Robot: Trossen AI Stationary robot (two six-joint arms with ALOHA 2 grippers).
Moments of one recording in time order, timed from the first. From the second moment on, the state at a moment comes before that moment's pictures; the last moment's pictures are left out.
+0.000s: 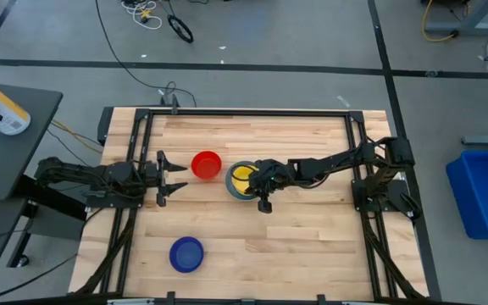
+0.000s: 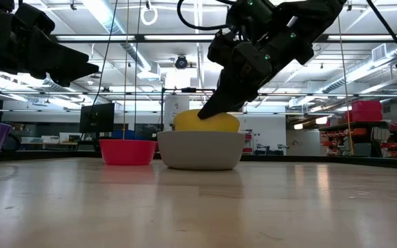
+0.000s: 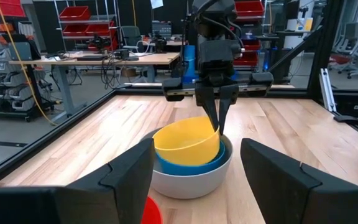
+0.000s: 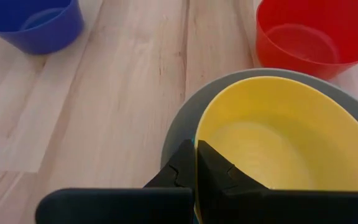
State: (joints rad) left arm -0.14 0.08 0.01 0.06 -0.30 0.00; right arm 0.00 1.75 0.97 0.07 -0.10 0.00
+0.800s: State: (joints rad) left arm -0.14 0.09 0.01 0.06 -0.30 0.00; right arm -0.01 1.80 0.97 0.10 -0.09 -0.01
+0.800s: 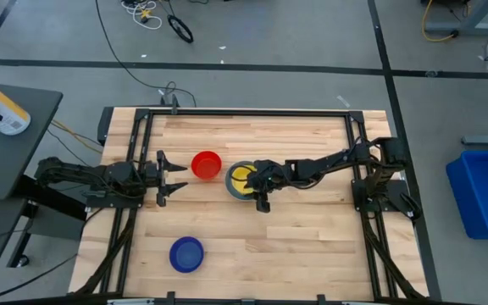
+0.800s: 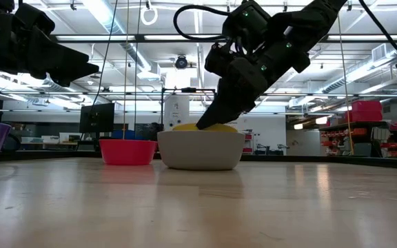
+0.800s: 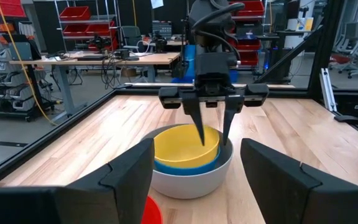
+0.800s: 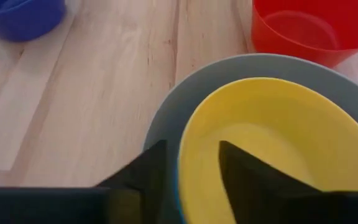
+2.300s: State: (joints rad) left arm -0.14 0.09 0.01 0.06 -0.33 -0.01; right arm -0.05 1.30 0.59 0.59 -0.08 -0.15
